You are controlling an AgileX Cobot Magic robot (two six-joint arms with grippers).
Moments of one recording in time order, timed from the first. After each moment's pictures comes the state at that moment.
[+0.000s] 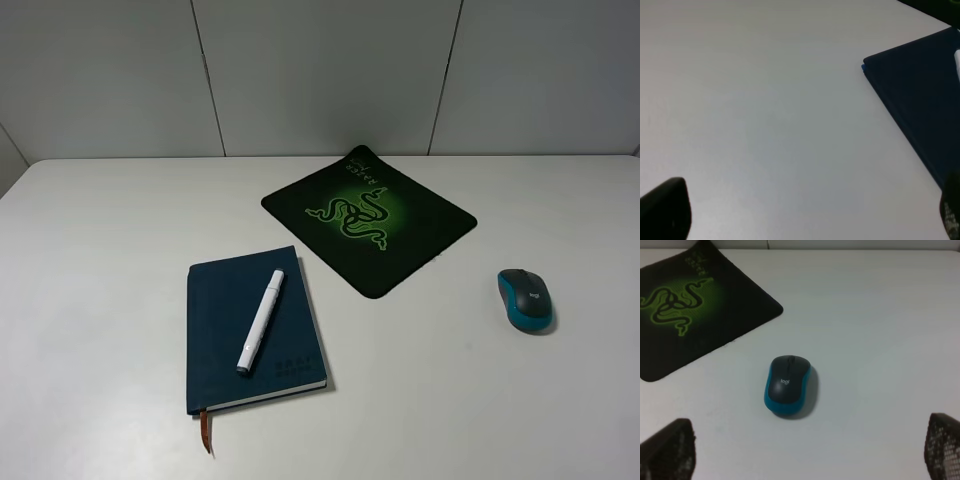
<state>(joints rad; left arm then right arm) -0.06 -0.01 -0.48 -0.05 1.06 0.10 -0.03 0.00 -0.49 0.07 1.03 -0.02</state>
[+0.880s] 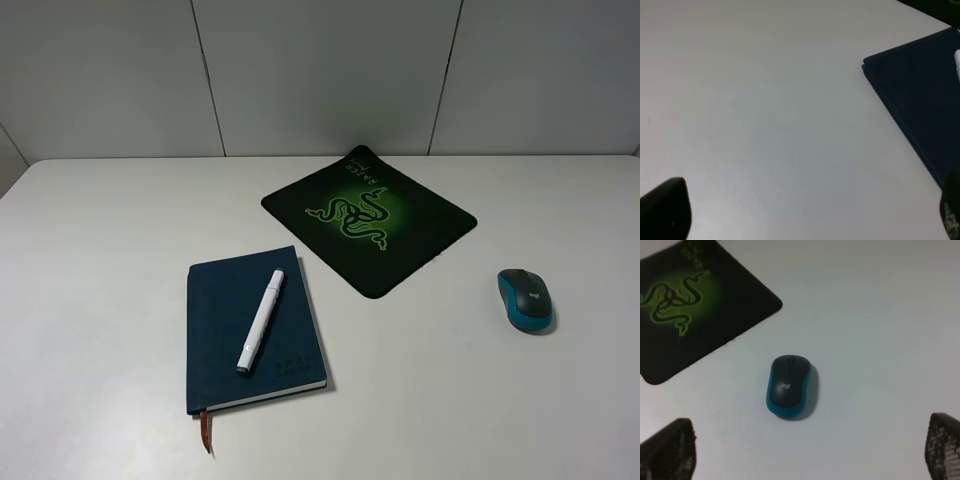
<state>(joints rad) -0.06 -0.01 -0.48 -0.04 1.06 0.10 -0.03 0.33 -0.67 0.06 1.03 0.00</state>
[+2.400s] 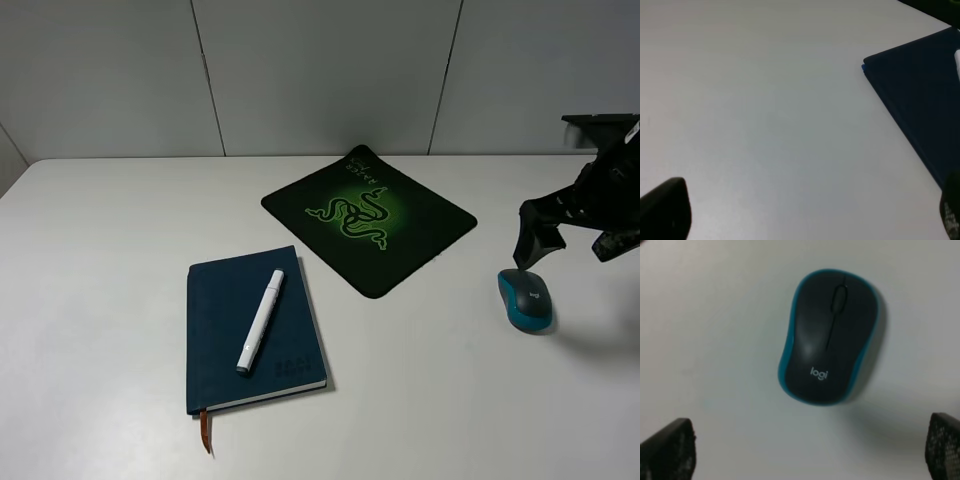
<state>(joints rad) -0.06 -0.01 -0.48 -0.04 1.06 0.10 0.09 1.53 -0.93 0.08 0.87 -0.06</state>
